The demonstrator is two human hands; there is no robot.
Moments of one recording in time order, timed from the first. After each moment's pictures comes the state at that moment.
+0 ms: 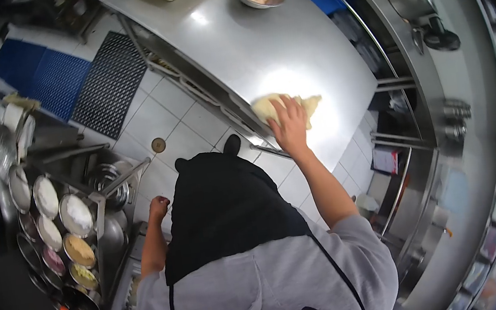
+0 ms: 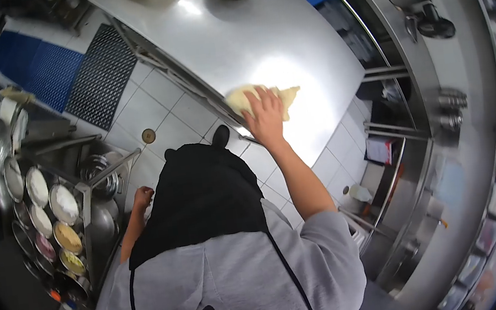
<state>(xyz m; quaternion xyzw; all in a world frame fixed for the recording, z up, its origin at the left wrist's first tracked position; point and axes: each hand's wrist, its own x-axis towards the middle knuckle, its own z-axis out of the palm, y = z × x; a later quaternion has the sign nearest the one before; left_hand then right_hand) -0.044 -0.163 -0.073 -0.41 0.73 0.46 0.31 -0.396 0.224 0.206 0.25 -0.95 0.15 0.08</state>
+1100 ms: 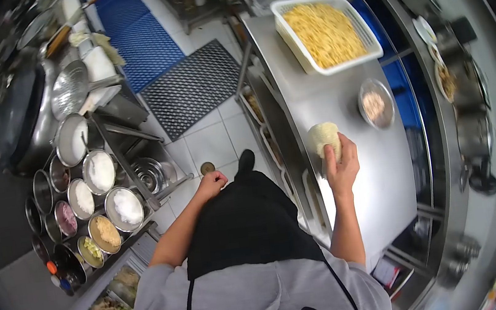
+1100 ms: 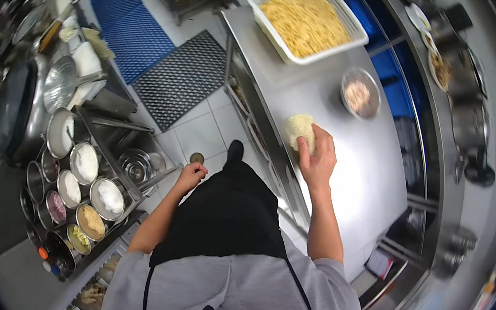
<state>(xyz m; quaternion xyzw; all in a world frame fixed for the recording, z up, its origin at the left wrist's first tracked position) -0.258 -0.210 0.026 -0.37 0.66 0.64 0.10 -0.522 0.032 0.273 0.32 -0.88 0.33 0.13</state>
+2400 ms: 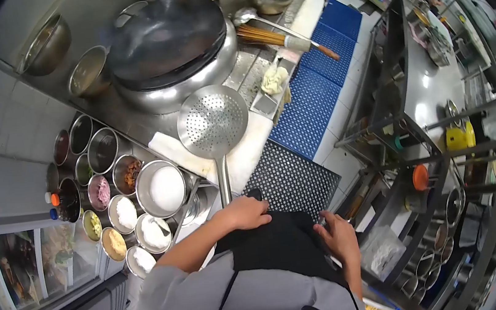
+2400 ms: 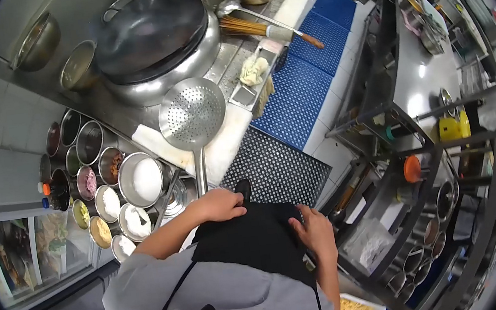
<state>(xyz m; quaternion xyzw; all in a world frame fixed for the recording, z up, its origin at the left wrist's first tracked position) -0.372 -0.609 0.260 -0.48 0.75 0.44 0.07 -0.670 -0.586 0.321 0.72 -0.62 0.00 -0.32</state>
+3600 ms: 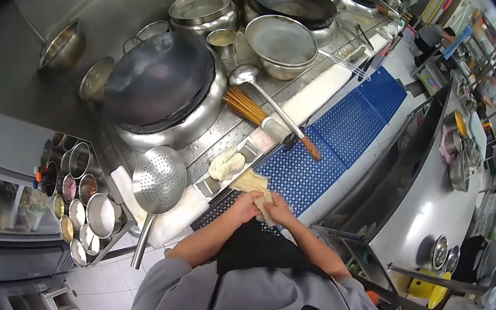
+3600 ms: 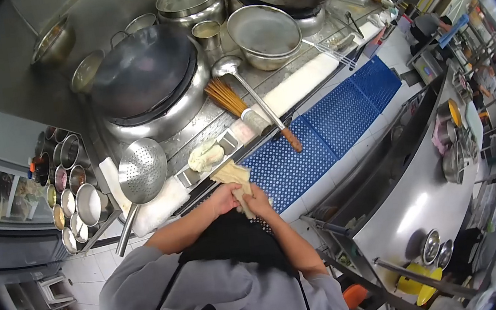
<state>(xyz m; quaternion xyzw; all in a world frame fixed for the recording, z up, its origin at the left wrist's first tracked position) -0.532 -0.944 0.107 -0.48 -0.08 0.70 -0.52 -0.681 -1.018 0.075 0.68 -0.38 0.08 -0.63</state>
